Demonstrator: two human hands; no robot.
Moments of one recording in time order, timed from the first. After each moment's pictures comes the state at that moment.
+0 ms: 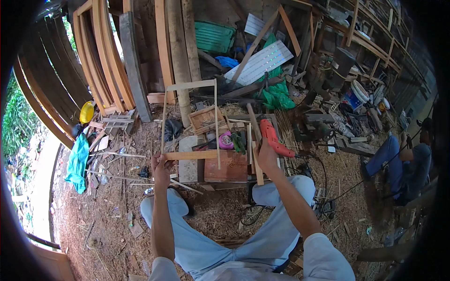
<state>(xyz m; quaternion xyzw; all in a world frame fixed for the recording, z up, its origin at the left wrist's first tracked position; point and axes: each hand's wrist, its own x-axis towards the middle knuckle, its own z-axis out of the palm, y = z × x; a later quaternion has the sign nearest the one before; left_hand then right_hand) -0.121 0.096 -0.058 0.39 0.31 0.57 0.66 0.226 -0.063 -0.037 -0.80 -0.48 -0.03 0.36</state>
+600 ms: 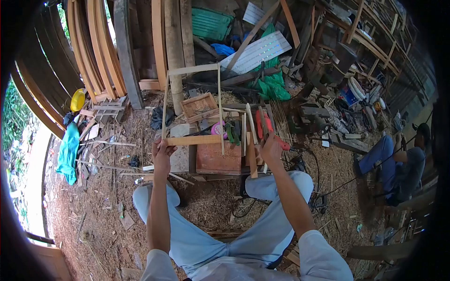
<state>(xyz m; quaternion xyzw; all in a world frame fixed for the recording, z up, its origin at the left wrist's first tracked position) -0.086 0.099 -0.073 0.41 0.31 0.56 0.65 0.264 -0.072 -0.072 -0.86 -0.42 -0.06 0.28</state>
